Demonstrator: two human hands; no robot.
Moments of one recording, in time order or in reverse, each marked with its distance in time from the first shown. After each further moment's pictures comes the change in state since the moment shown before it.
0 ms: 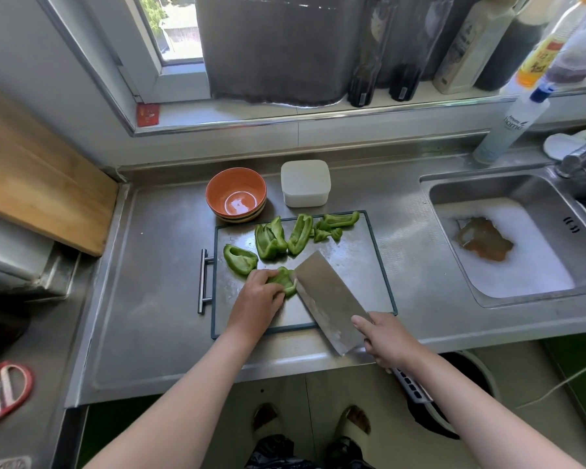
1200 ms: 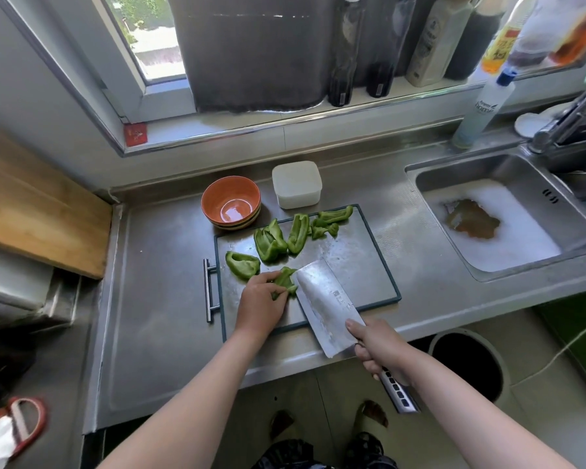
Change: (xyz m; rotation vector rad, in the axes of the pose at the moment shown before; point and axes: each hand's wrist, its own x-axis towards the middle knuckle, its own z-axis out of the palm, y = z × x) left_hand -0.001 -0.001 -0.011 -0.124 -0.076 -0.238; right_hand -0.018 0.005 0.047 0.333 -0.085 0.136
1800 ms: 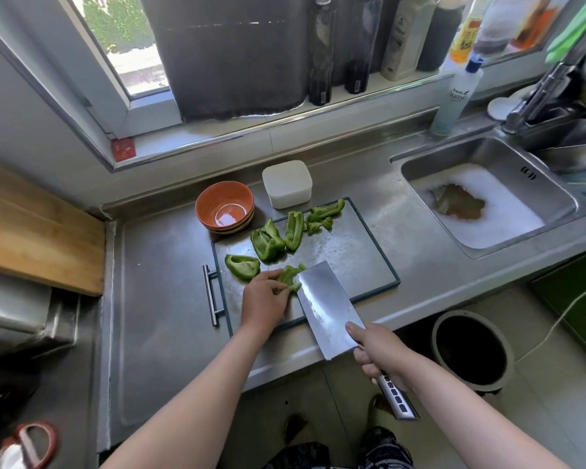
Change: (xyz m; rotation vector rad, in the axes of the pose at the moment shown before) left_hand 0.000 0.002 -0.007 -0.098 -0.072 -0.052; right_hand -0.013 0.024 0.034 0.163 0.036 0.017
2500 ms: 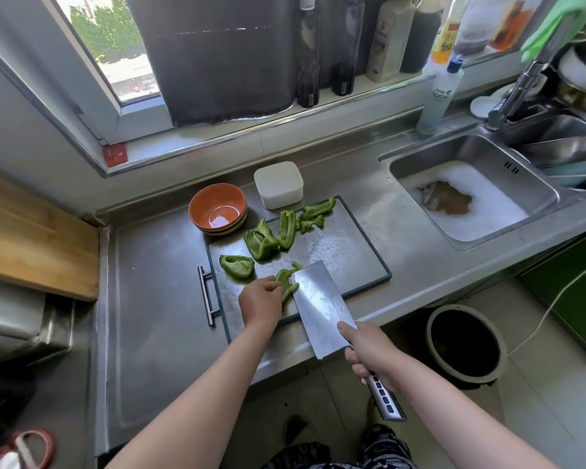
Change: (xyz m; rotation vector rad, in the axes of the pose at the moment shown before) left_hand -0.011 0.015 0.008 -0.201 0.106 -0.299; right_hand -0.008 0.011 0.014 0.045 0.053 -0.033
